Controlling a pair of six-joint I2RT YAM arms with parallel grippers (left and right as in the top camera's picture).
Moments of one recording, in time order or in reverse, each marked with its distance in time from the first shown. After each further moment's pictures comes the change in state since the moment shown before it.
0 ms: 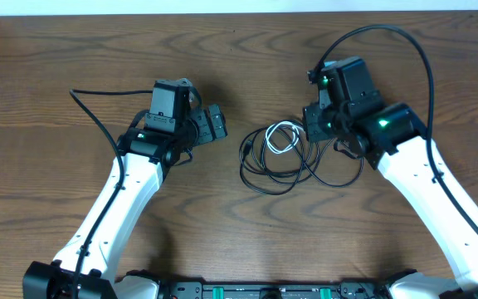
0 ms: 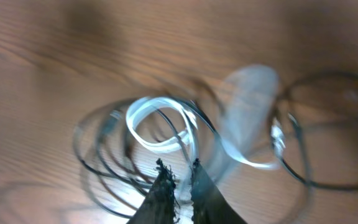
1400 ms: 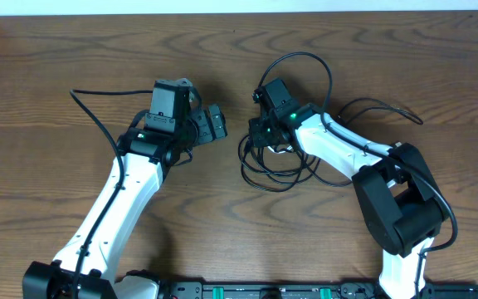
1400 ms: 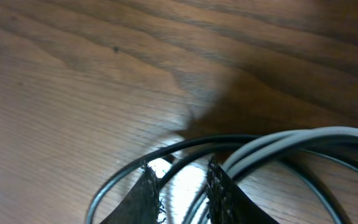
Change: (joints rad) left arm 0.000 0.000 0.000 0.000 0.000 0.001; right arm 0.130 0.536 0.000 0.411 -0.144 0.192
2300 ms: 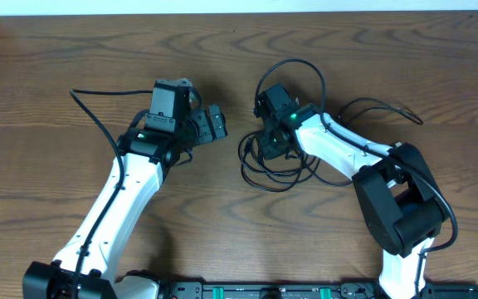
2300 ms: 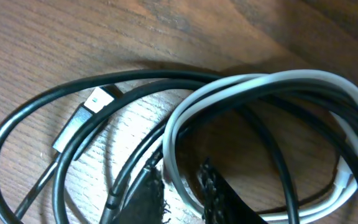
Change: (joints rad) left arm 0.000 0.000 0.000 0.000 0.000 -0.001; right arm 0.000 0.000 -0.007 -0.156 0.066 -0.259
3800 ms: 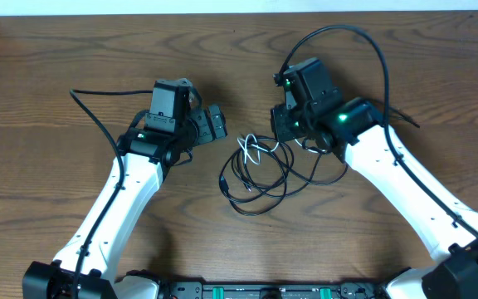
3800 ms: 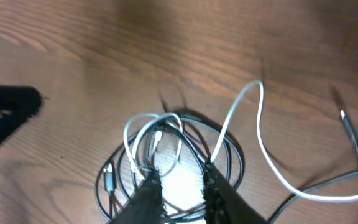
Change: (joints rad) left arm 0.000 0.000 0.000 0.000 0.000 0.000; right arm -0.017 -0.402 0.055 -0.166 0.004 0.161
